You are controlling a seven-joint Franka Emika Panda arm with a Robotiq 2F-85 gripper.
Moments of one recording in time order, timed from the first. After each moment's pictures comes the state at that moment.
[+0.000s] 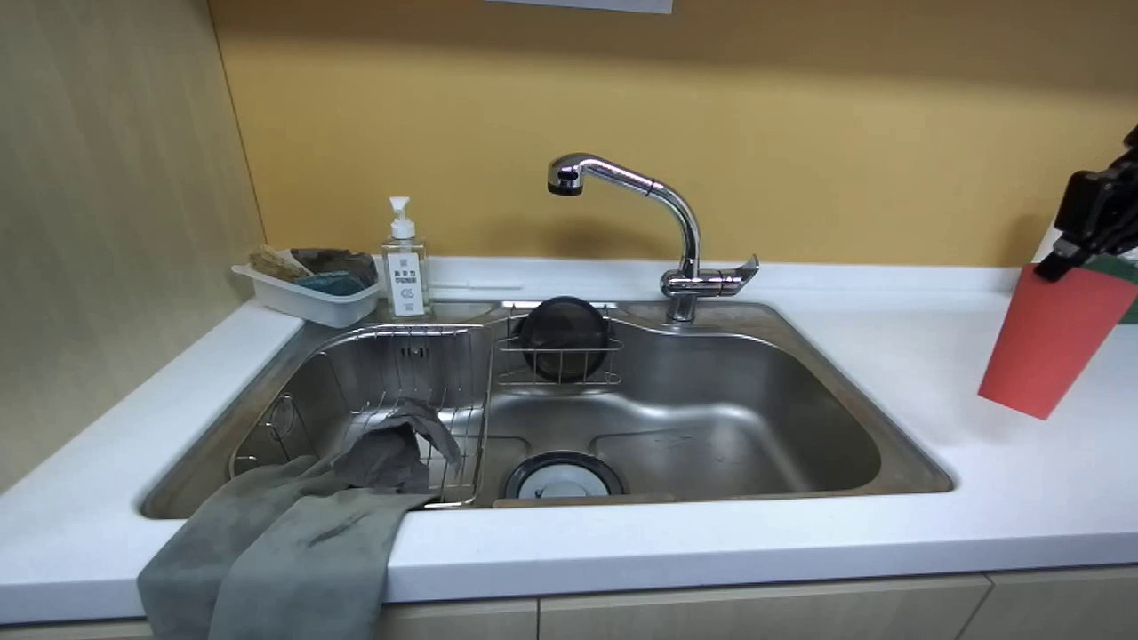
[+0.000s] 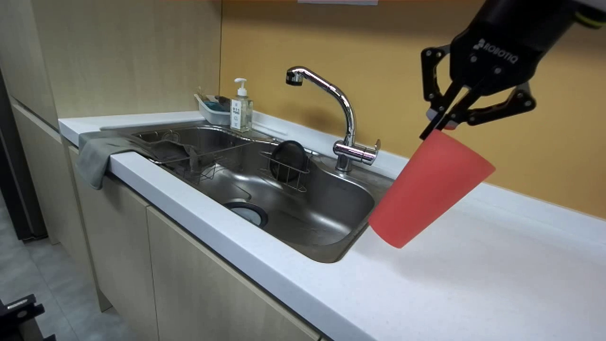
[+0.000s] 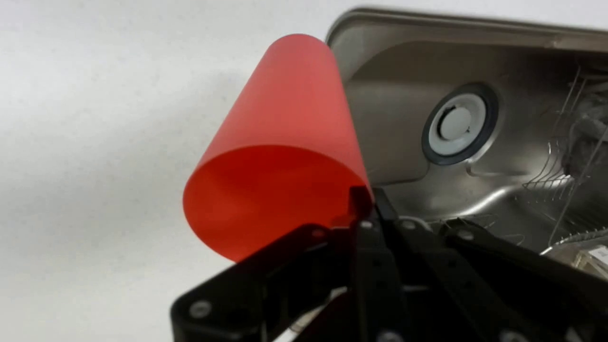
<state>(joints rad) -0.26 -0.08 -0.19 -2.08 0.38 2.01 -0.66</state>
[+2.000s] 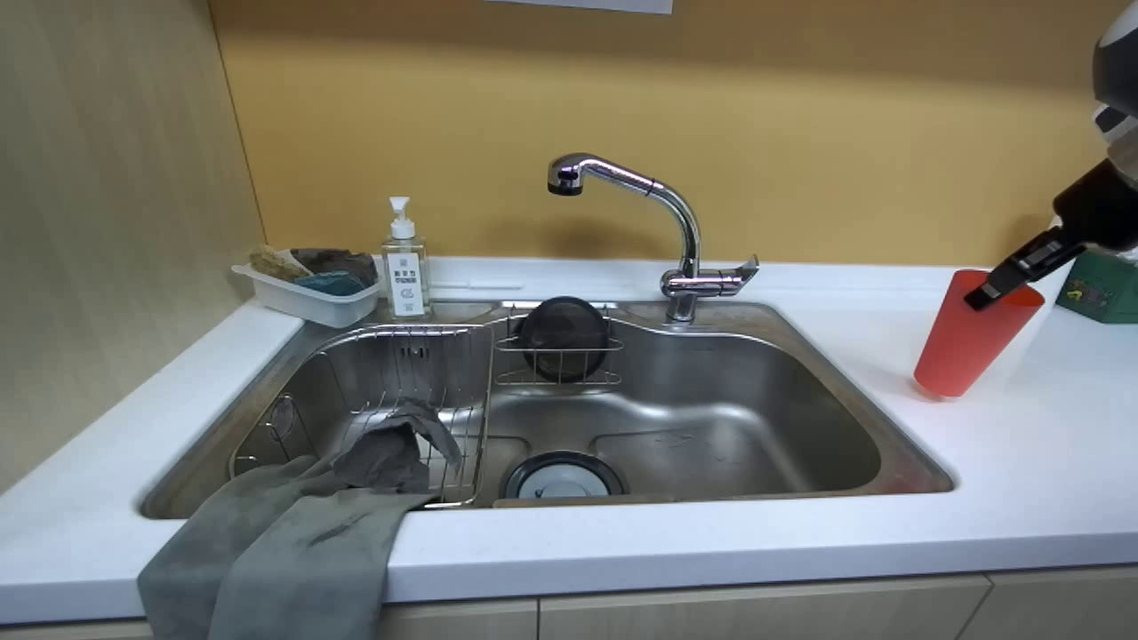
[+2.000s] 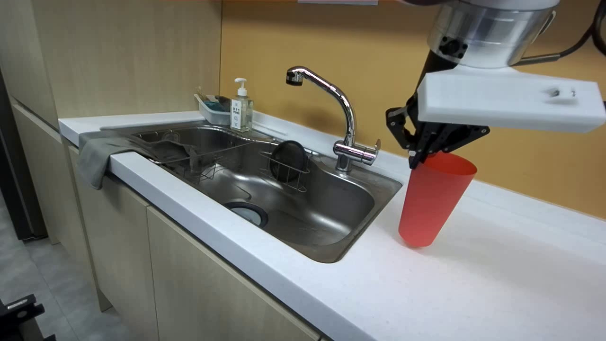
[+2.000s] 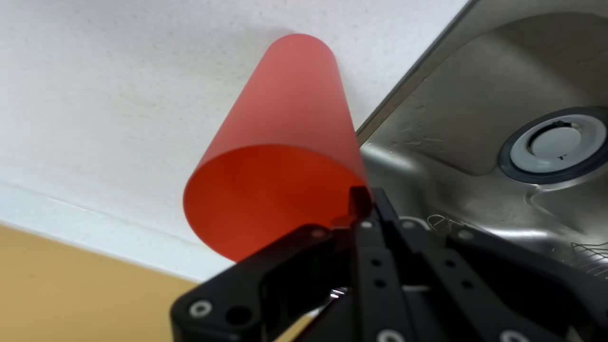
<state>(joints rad) -0.12 -0.12 -0.20 -2.39 0.53 2.68 -1.22</state>
